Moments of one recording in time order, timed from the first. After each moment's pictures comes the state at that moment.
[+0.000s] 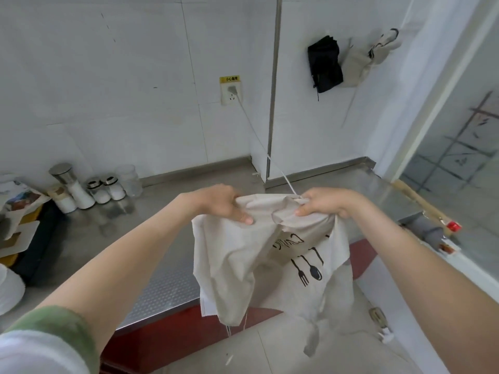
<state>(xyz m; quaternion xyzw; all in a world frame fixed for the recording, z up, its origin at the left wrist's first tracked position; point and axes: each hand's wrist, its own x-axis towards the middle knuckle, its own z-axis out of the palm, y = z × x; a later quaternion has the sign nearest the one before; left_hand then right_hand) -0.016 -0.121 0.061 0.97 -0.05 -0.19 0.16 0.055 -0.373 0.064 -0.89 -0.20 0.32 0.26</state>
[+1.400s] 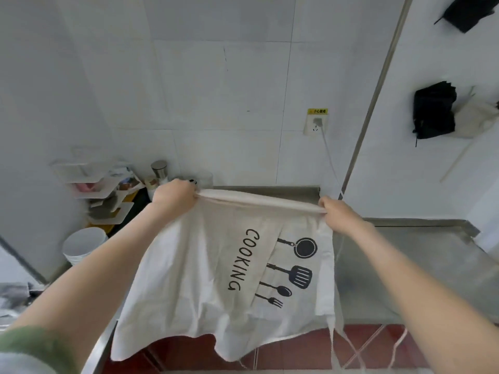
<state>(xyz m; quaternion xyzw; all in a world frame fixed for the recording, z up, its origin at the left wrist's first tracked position) -0.108 0.056 0.074 0.95 0.31 0.04 -0.04 0.112 -0.242 0.034 -0.94 -0.31 0.08 0.12</state>
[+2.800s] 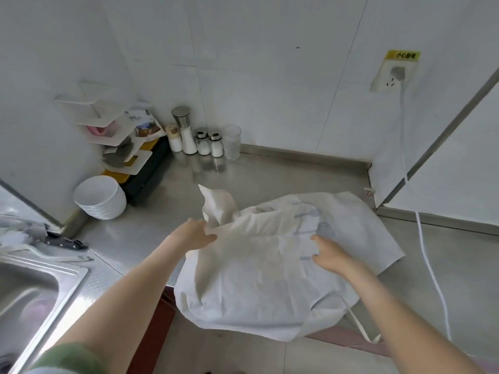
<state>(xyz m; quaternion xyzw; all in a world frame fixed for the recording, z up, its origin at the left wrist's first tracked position) -0.116 0.076 -0.110 0.85 0.44 -0.20 0.21 0.125 -0.177 -0.134 -0.88 -0.36 0.31 0.03</state>
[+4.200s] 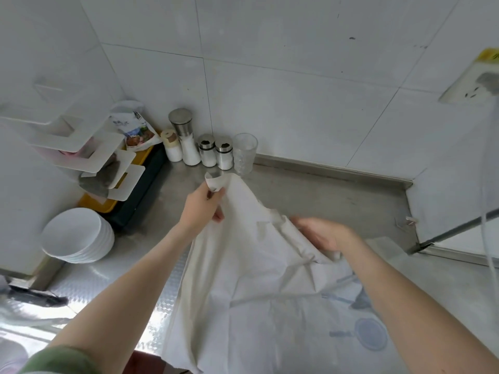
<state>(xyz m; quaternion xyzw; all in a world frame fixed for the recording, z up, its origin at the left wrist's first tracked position) -0.023 0.218 -0.101 0.71 0.43 0.19 0.53 0.184 0.031 -0.125 -0.67 -0.15 0.65 0.33</state>
